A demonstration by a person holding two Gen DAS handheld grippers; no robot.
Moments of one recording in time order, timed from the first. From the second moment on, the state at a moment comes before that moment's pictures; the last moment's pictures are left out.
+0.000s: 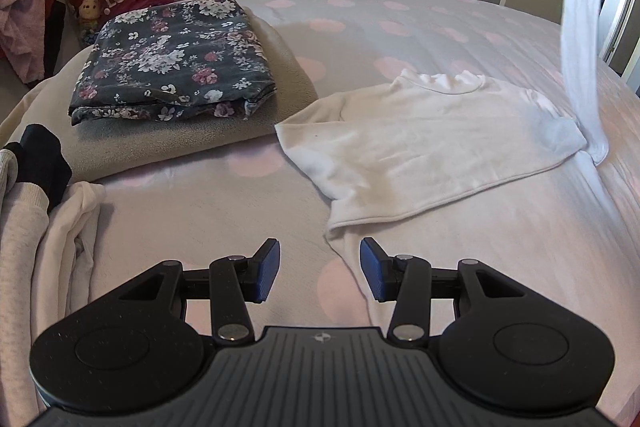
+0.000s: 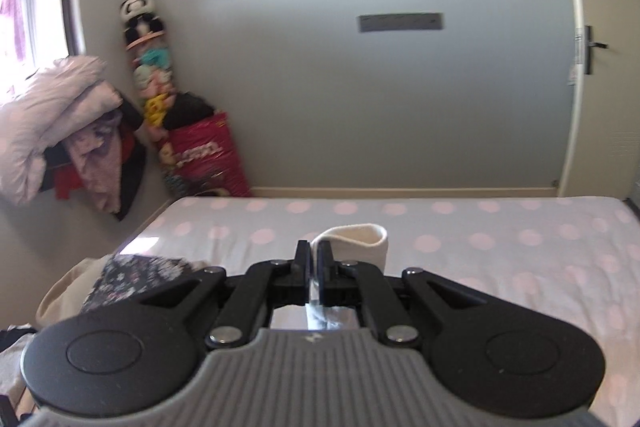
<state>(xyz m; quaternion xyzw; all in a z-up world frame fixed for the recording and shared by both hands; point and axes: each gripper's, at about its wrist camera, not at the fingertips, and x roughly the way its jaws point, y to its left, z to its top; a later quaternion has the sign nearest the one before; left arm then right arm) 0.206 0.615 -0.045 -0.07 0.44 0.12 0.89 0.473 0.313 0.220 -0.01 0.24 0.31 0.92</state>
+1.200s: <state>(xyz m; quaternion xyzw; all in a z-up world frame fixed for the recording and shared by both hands) 0.238 0.656 -0.092 -0.09 0.44 0.08 0.89 0.421 0.545 -0.067 -0.08 0.47 0.45 0.75</state>
